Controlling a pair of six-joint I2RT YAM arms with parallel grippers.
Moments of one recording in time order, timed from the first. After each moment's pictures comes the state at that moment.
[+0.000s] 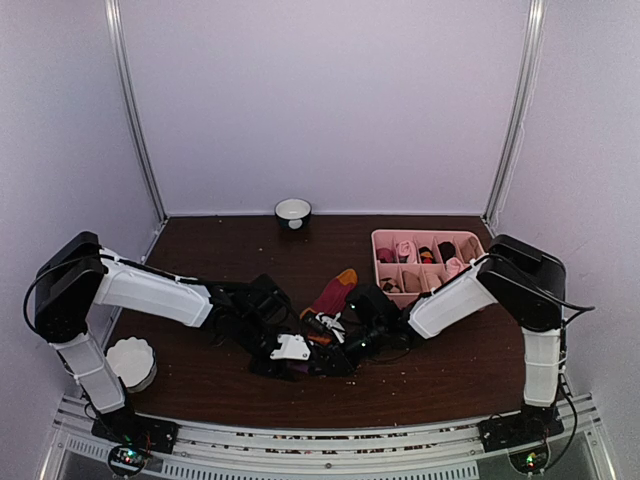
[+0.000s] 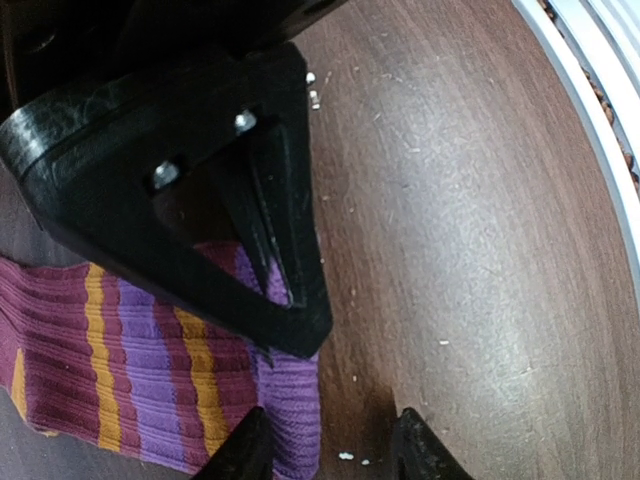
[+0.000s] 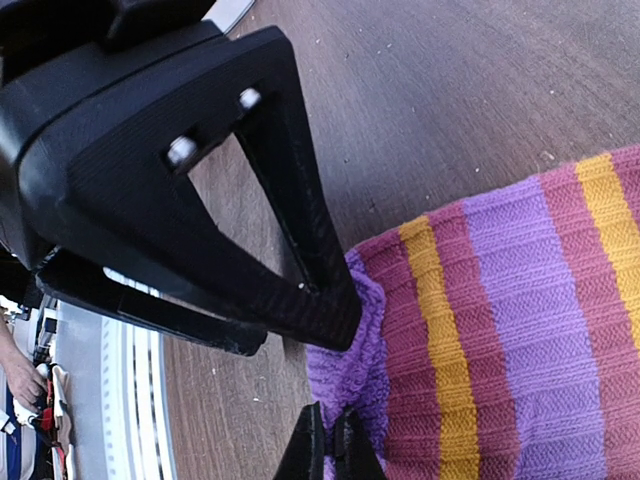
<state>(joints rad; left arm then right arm) -0.95 1.73 0.91 -0.30 0.35 0.85 0.93 2.03 0.97 0.29 -0.71 0.25</state>
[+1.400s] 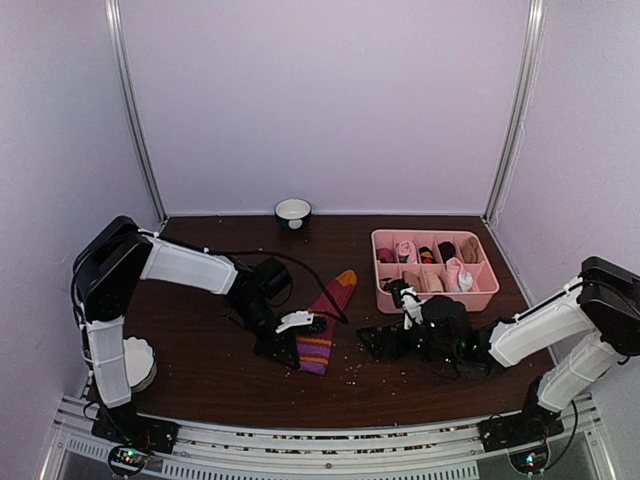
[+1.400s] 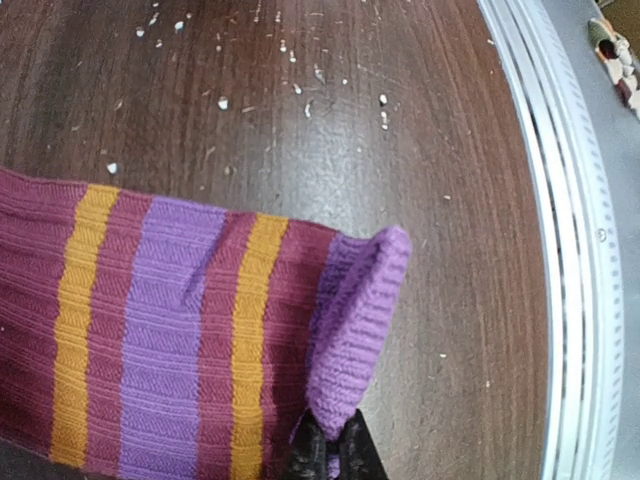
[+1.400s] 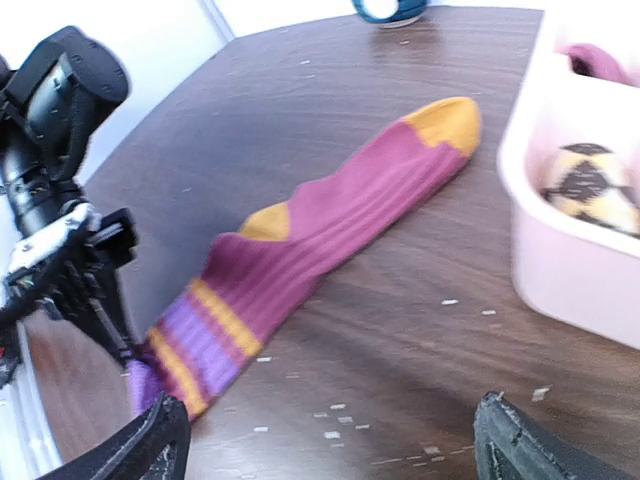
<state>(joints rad) -0.78 1.98 1.19 -0.62 0.69 0.68 0.95 1.50 0.41 0.65 0.13 0.50</state>
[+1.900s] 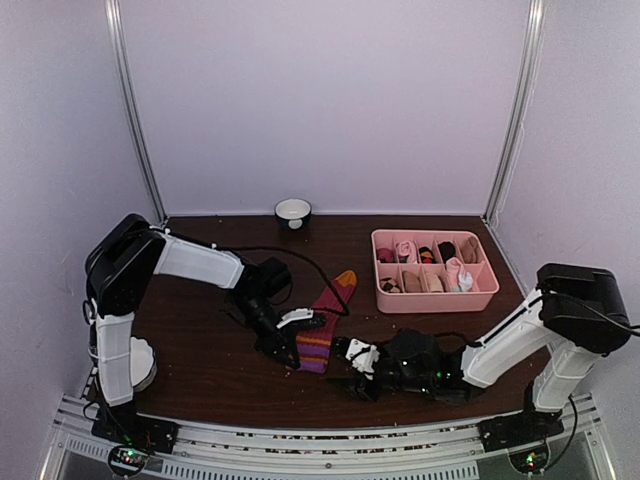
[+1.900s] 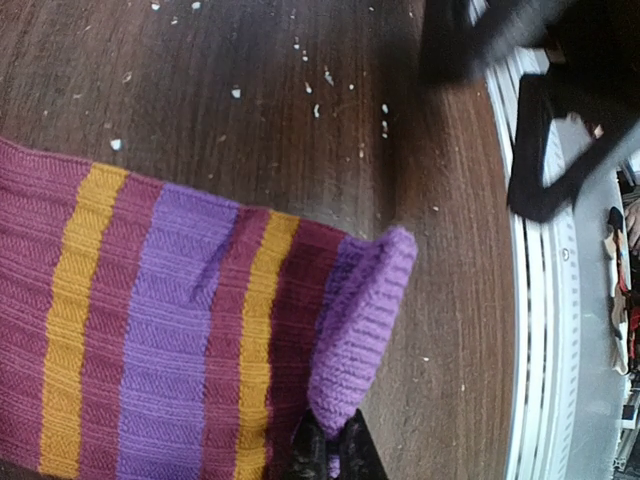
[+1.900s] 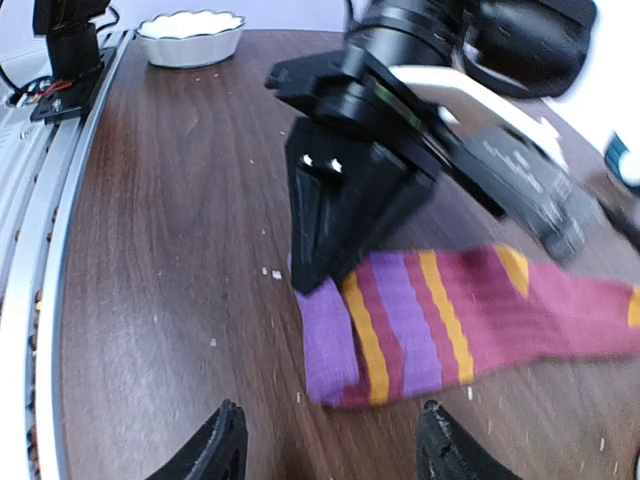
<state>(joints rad) -0.75 2.07 1.27 -0.73 0.79 0.67 1.20 1.70 0.46 0.84 0.06 -0.11</state>
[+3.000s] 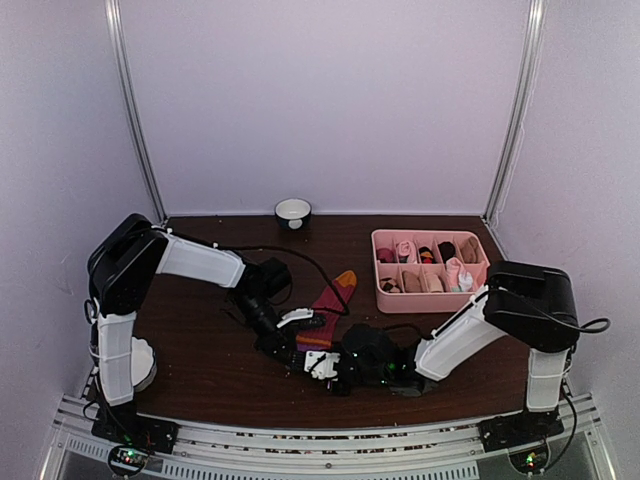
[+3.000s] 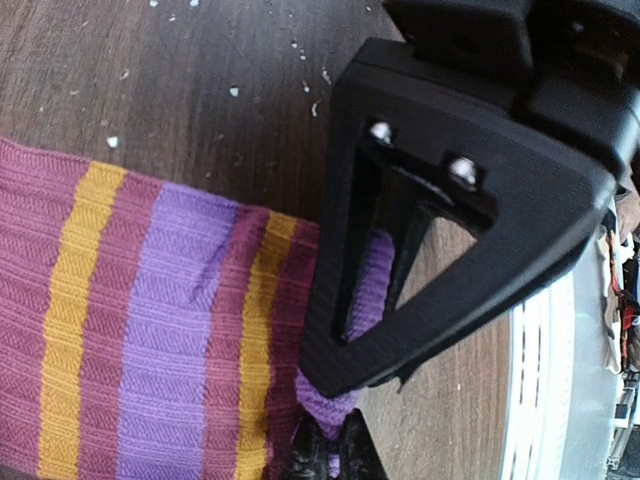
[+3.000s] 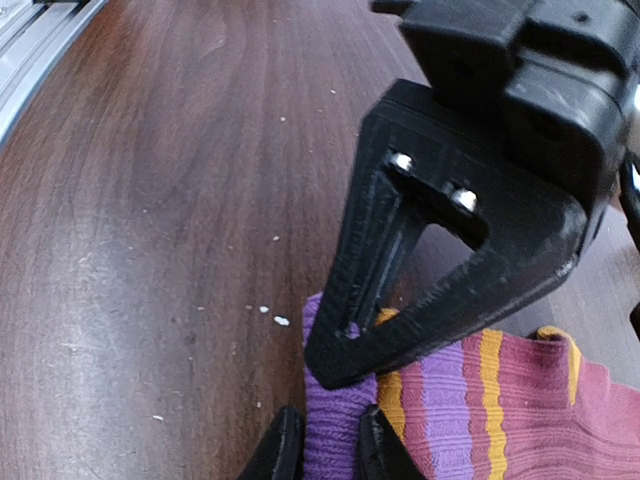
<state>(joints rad) -0.74 2.08 1.29 -0.76 0.81 0.68 1.17 1.98 0.77 0.69 0.00 -0.44</state>
